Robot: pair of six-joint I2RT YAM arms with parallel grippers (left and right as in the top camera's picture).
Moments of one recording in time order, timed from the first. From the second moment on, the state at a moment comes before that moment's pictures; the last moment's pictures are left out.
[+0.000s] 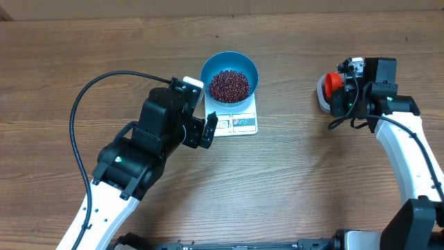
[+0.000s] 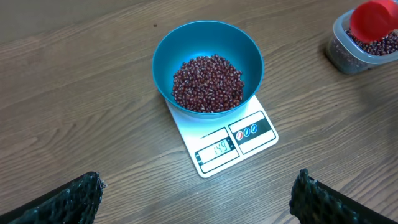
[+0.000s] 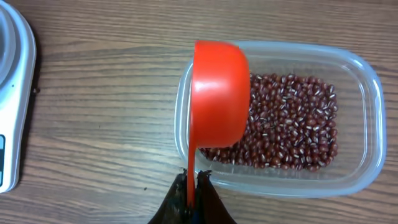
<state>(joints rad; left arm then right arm) -0.48 1.14 1.14 -0.71 -0.06 -0.08 -0.09 1.52 1.12 -0.61 -0.12 -0.16</state>
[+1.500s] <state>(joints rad) -0.48 1.14 1.14 -0.71 -0.06 -0.08 -0.22 1.66 1.12 -0.61 -0.23 -0.17</state>
